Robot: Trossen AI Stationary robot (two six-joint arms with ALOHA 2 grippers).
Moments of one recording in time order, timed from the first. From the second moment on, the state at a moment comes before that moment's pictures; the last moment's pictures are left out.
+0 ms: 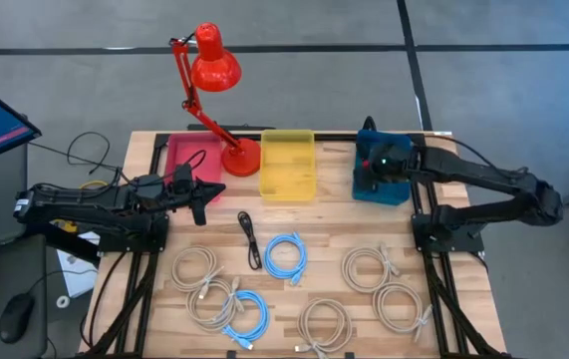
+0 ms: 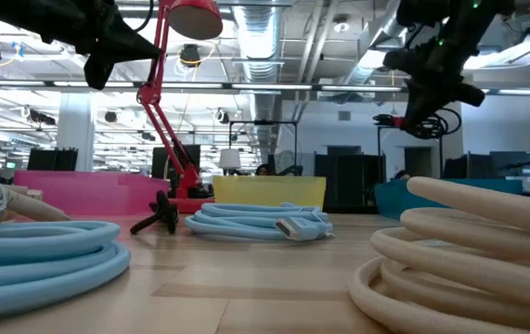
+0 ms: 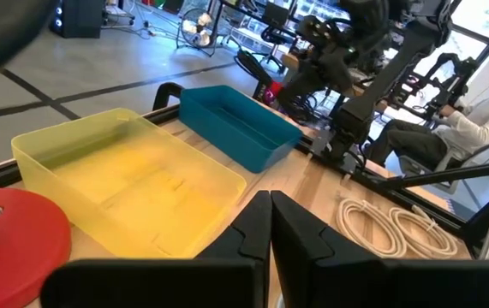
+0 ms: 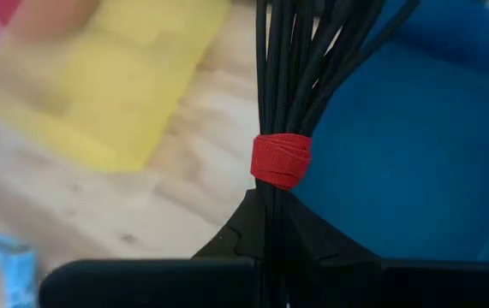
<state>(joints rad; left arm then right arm) -0.01 0.55 0.42 -0.03 -0.34 -0.38 -0.40 1.04 0.88 -0.83 0.28 0.68</state>
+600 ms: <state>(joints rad) -0.01 0.55 0.42 -0.03 -0.34 -0.38 -0.77 1.25 0.88 -0.84 0.23 0.40</state>
